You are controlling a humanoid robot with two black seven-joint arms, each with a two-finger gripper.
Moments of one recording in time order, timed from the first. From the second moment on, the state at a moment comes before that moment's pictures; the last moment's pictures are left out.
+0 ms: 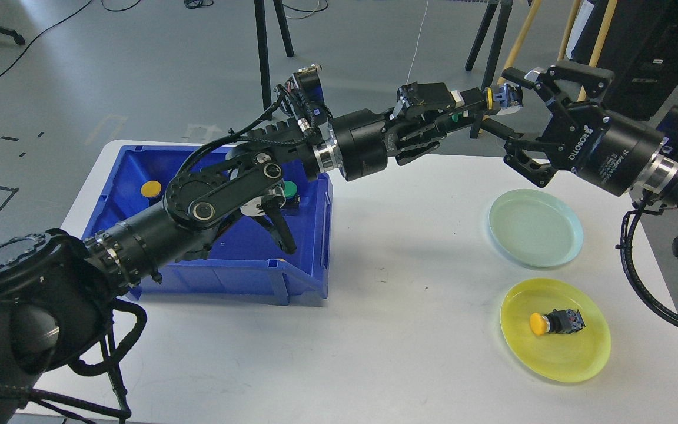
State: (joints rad) left arm -1.05 -0.03 -0.45 -0.78 0.81 -0.49 -0.49; right arm 0.70 -0.90 0.63 1.47 -0.07 0.49 0.12
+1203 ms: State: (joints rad) left arm -1.06 -0.04 -0.44 -0.77 0.81 -0.49 -0.49; right arm 0.62 -0.87 0.66 1.21 -0.07 0.34 0.13
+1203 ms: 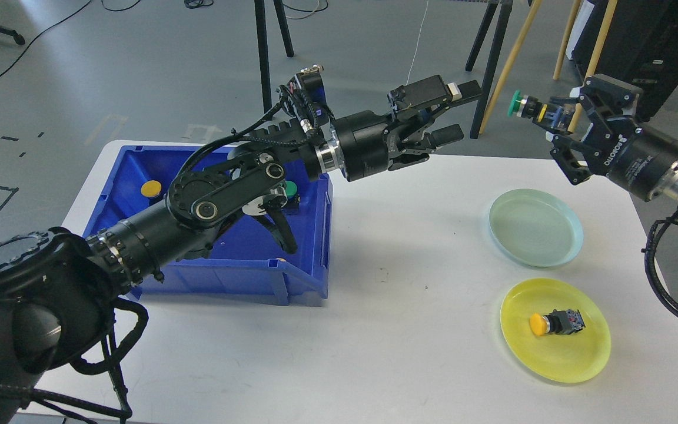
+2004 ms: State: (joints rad) left arm -1.06 -0.03 -0.44 -0.77 0.80 -0.49 -0.49; right arm 0.62 -0.58 0.41 0.79 -0.64 -0.06 0.13
